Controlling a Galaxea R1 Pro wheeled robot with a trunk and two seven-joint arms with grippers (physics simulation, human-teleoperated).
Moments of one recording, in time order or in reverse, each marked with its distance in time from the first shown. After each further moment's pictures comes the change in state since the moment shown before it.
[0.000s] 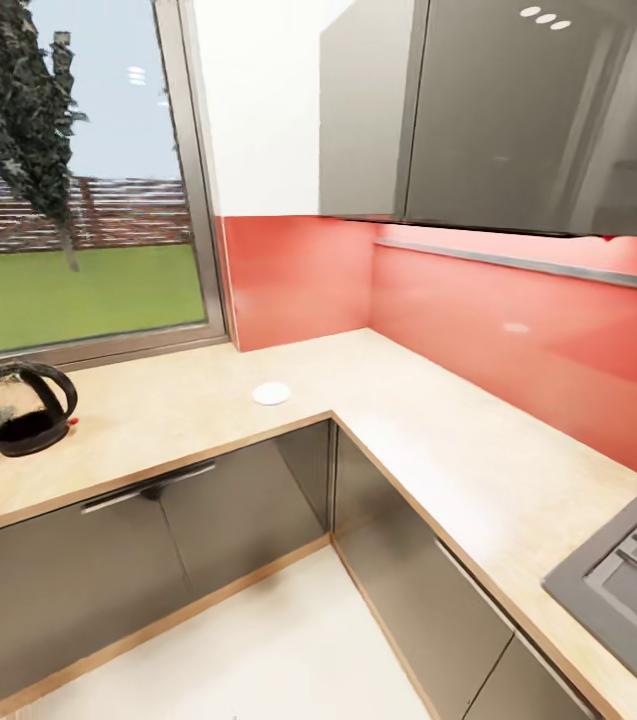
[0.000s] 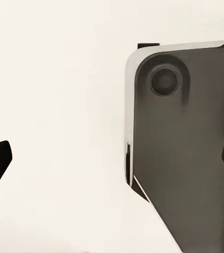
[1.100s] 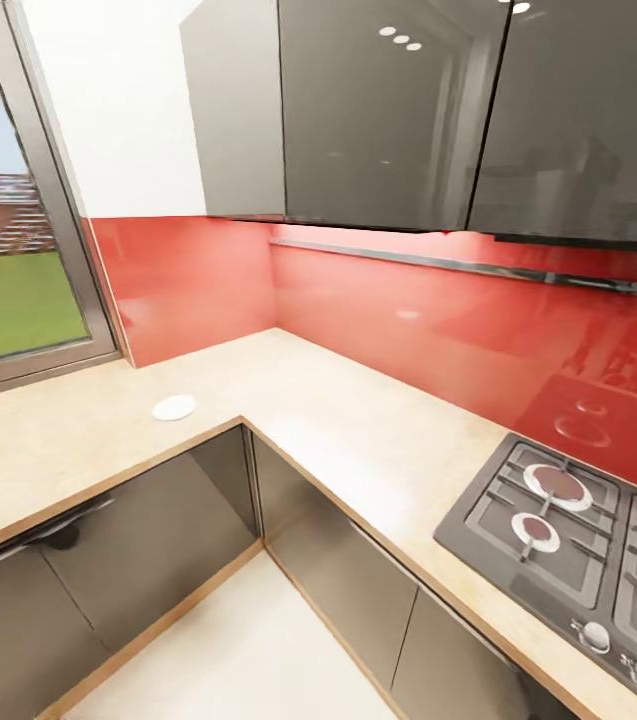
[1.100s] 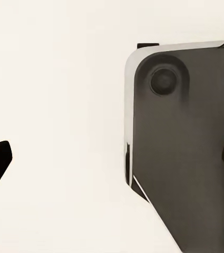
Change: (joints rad) left arm 0.000 -0.001 0.000 0.000 0.000 0.000 0.000; right arm 0.000 0.001 0.000 0.000 0.000 0.000 0.000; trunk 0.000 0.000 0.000
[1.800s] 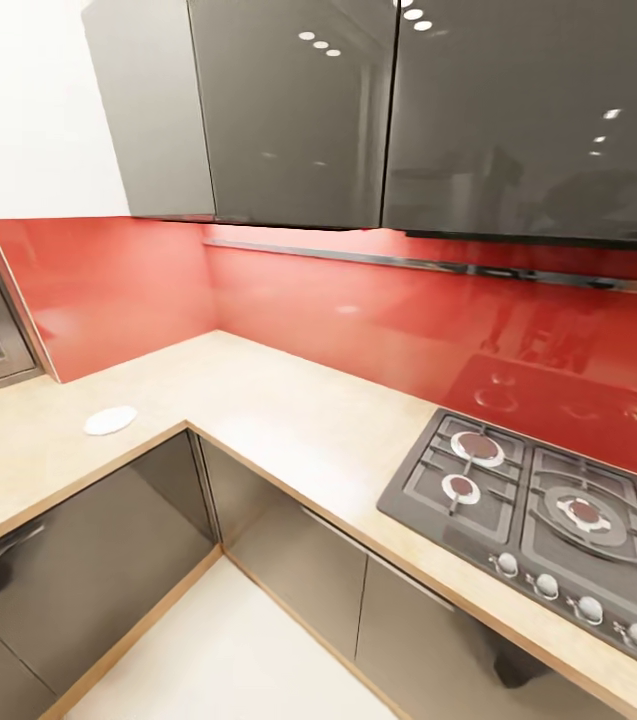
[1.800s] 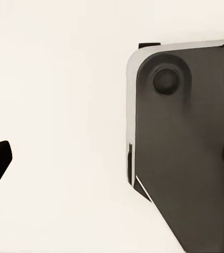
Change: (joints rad) left arm 0.000 0.004 -0.003 0.000 -0.004 0.000 0.000; right arm 0.000 0.000 0.000 0.000 0.000 0.000 0.000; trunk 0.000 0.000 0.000
